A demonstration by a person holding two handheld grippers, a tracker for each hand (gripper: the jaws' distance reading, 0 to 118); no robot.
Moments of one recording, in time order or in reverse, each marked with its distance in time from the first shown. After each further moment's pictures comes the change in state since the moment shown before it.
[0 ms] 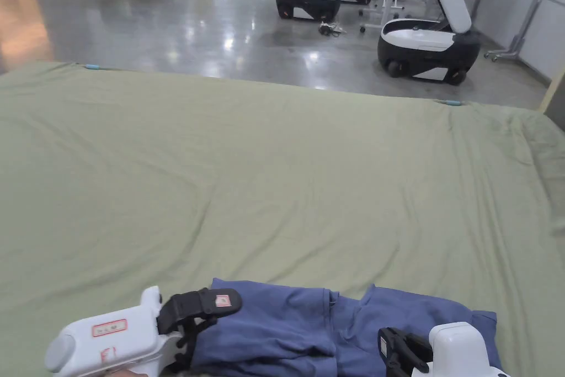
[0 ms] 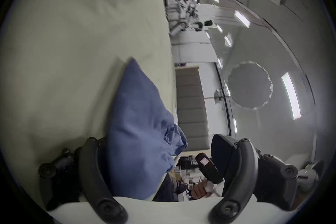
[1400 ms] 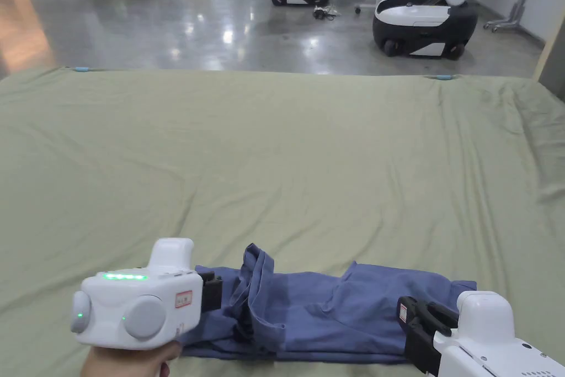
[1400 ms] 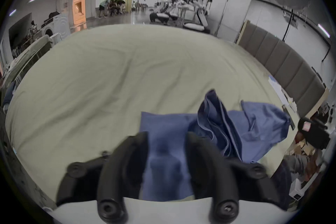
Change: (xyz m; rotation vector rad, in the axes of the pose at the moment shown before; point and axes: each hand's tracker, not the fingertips) left arm 0.119 -0.046 -0.068 0.102 1.014 -0.787; right arm 0.059 -0.008 0.019 0.052 -0.016 -0.180
